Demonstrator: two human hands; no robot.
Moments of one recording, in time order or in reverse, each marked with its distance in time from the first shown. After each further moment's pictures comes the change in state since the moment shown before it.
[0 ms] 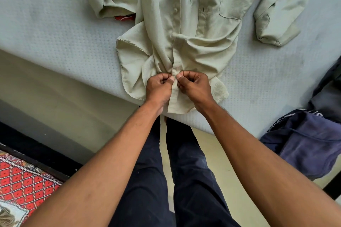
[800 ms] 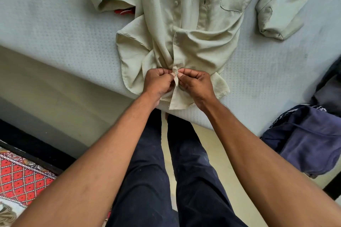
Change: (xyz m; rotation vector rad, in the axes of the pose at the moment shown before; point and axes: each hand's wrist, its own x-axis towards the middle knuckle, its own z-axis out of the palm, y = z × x) left_hand 0.001 0.010 -0.009 0.058 -0.071 -0.065; right_hand -0.002 0.010 -0.002 0.217 -0.072 0.032
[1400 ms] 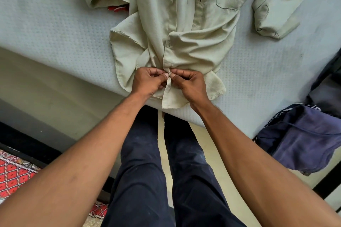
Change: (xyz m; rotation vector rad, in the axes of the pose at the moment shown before) left_hand 0.017 -0.010 -0.018 0.152 -0.020 0.113; right_hand -0.001 0.007 0.004 -0.146 0.085 -0.031
